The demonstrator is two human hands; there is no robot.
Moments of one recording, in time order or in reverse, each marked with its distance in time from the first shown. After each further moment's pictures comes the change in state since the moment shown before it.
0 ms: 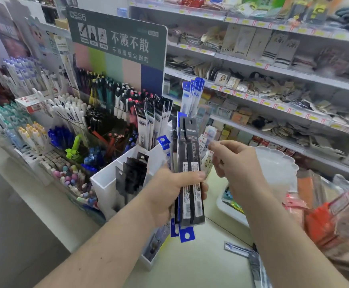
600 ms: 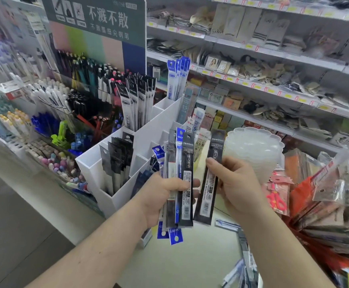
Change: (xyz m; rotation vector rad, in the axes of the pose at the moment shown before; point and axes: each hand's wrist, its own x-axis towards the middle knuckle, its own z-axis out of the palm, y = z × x) left_hand -0.009 -0.054 -0.012 0.099 0.067 -0.205; right_hand -0.050 0.056 -0.037 0.225 -0.059 0.128
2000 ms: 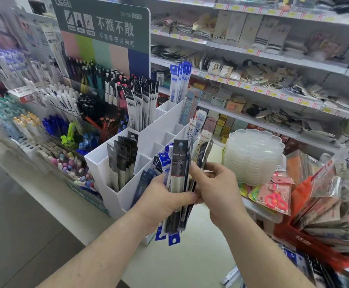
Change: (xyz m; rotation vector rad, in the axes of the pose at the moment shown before) left_hand -0.010 -0.022 -0.004 0.293 0.064 0.226; right_hand -0.022 0.007 0.033 -0.200 0.094 0.075
